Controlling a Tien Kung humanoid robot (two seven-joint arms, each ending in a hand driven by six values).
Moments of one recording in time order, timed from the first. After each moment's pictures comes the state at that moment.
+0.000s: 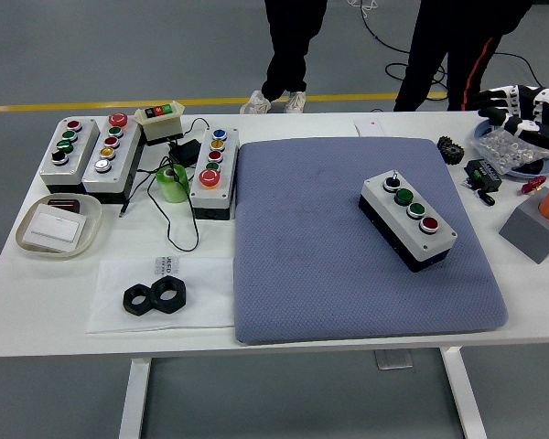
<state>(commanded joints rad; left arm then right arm) 0.03 0.13 -1.09 -0.18 1.28 -0.11 0.09 0.56 -0.88 0.99 1.49 -0.83 0.12 0.01</state>
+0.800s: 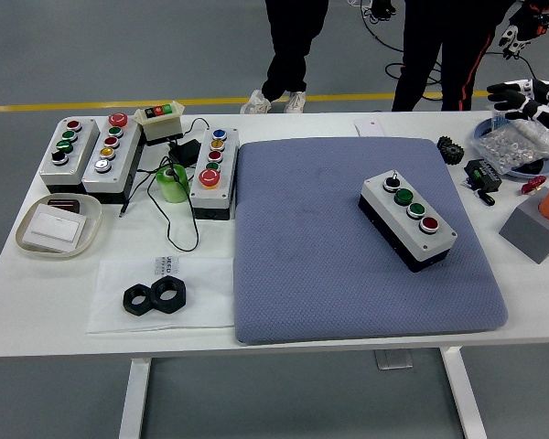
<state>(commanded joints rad) 0.03 0.13 -1.08 -0.18 1.27 -0.11 0.09 0.56 -0.88 1.02 1.47 -0.88 0.10 -0.01</state>
